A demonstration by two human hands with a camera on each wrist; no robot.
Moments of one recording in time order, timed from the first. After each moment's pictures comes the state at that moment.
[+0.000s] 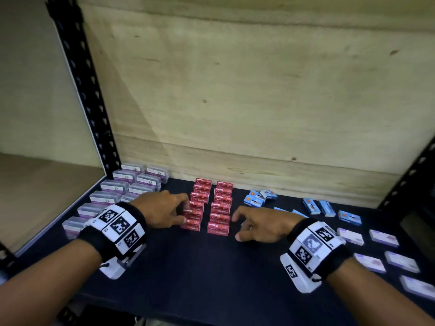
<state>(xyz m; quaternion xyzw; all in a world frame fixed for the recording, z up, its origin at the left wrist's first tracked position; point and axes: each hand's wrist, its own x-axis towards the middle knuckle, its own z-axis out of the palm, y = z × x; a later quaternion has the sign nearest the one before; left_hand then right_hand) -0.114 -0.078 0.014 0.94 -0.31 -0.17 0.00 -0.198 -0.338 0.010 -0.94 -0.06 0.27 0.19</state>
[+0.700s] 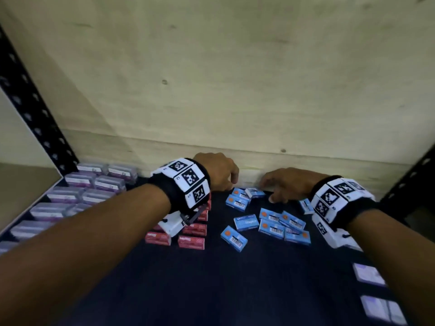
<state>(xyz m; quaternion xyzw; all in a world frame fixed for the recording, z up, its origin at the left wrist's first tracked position) -0.056 -0.267 0.045 0.92 -0.38 -0.13 -0.03 -0.117 -0.474 0.018 -0.97 0.00 0.22 0.12</state>
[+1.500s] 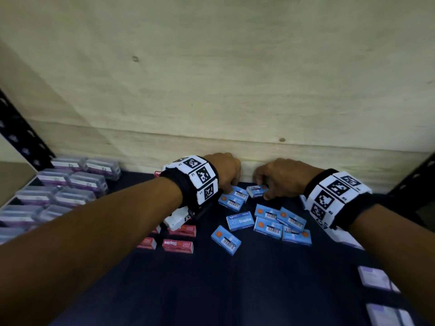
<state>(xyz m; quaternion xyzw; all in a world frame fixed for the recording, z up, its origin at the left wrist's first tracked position) -0.027 -0.315 0.000 0.89 -0.41 -0.19 -0.03 -0.094 -0.481 -0.008 -0.98 -0.04 0.18 0.01</state>
